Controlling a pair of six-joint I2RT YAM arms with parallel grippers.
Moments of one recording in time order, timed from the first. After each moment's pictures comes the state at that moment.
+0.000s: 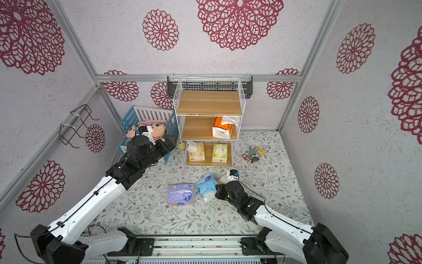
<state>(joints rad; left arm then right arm) -0.51 1.22 1.17 -0.26 -0.10 -0.90 0.75 1.03 0.43 0.02 0.09 0.88</state>
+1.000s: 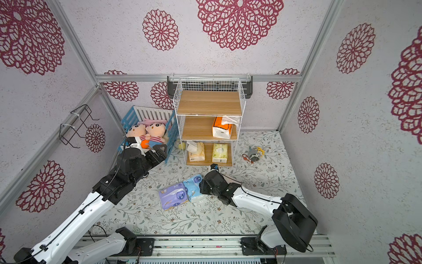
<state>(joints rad) -0.52 1.01 1.05 -0.41 -0.26 -0.87 0.83 1.39 0.77 -0.13 0.07 0.82</state>
